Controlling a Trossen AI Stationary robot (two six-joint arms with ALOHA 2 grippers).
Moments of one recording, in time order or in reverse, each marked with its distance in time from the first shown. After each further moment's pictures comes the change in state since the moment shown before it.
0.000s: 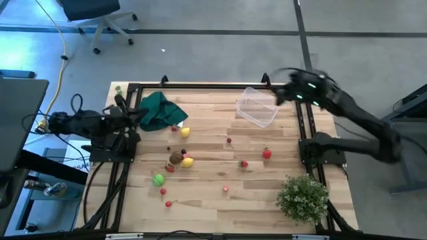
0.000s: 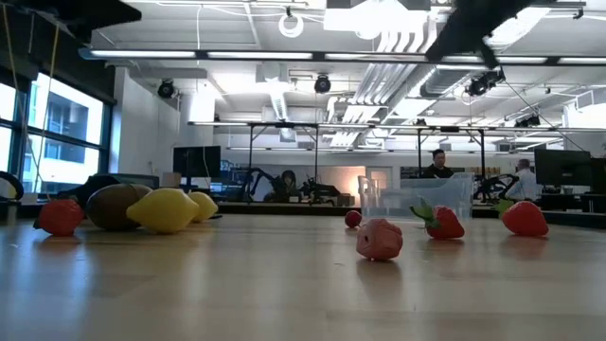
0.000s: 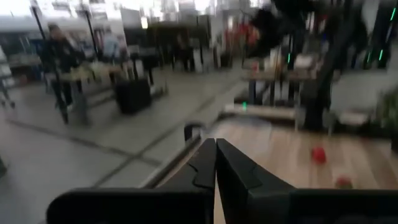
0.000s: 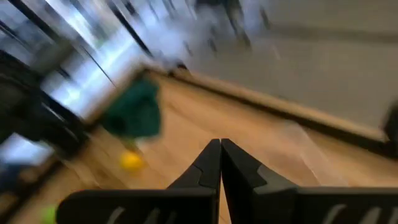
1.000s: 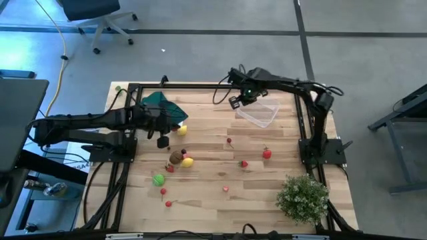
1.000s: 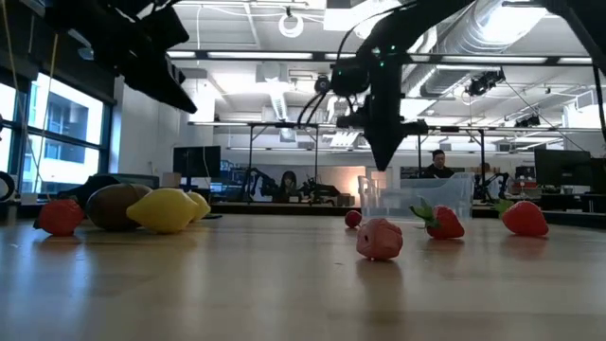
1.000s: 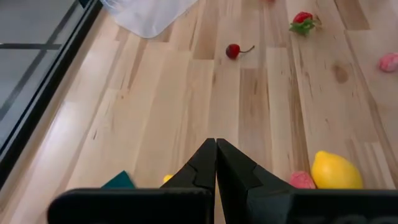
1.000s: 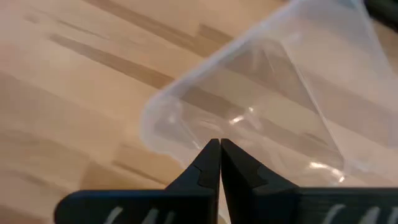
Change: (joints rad) left arm 0.526 0.711 0.071 0.014 0.796 0.098; right arm 0.081 1.015 0.580 -0.510 0.134 0.125
